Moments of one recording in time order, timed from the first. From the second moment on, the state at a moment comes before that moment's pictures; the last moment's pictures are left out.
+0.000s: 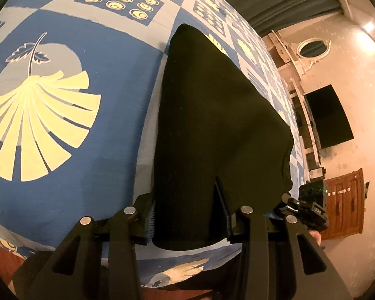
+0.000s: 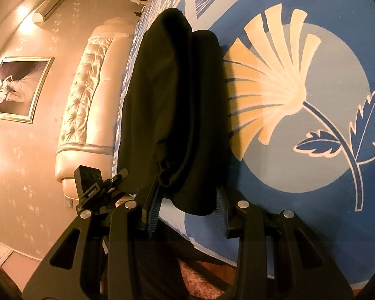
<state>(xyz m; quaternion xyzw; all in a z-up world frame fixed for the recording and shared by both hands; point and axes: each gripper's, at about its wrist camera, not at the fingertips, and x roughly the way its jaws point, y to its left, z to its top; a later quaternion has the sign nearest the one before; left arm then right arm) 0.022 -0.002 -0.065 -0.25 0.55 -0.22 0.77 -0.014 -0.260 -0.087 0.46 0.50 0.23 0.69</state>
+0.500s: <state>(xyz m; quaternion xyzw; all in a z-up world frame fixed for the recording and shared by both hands) 0.059 0.031 -0.037 -0.22 0.48 -0.24 0.81 0.013 -0.317 -0.084 0.52 0.44 0.20 0.70</state>
